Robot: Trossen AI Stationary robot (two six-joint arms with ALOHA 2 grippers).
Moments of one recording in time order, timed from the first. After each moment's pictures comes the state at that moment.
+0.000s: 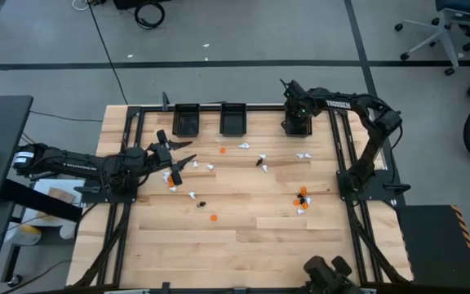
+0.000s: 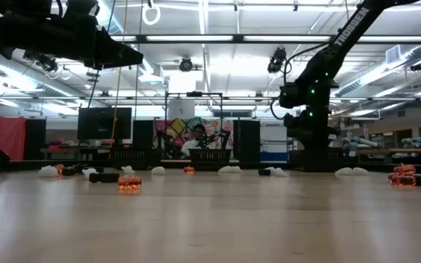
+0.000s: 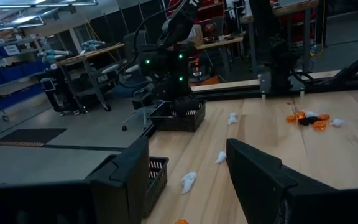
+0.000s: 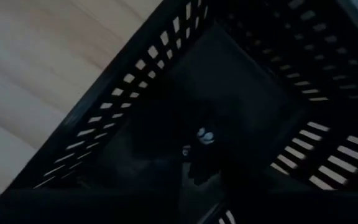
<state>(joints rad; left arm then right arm) 0.00 0.74 0.24 0.50 -0.40 0.22 -0.91 1.74 1.06 -0.64 0.10 0.02</state>
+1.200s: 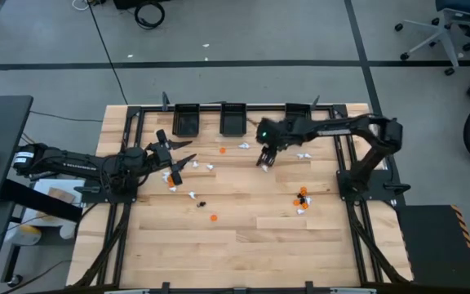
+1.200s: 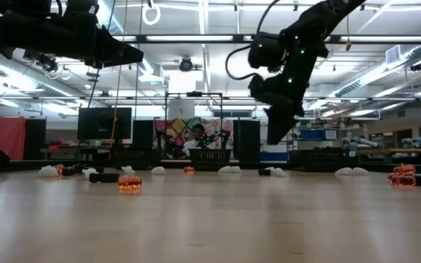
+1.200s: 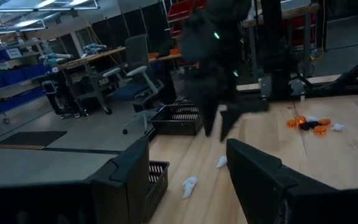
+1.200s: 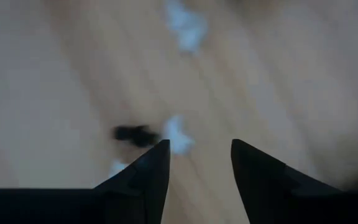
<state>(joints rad) 0.00 0.74 0.24 0.51 -0.40 0.22 -0.31 1.67 1.06 -0.56 0.12 0.15</state>
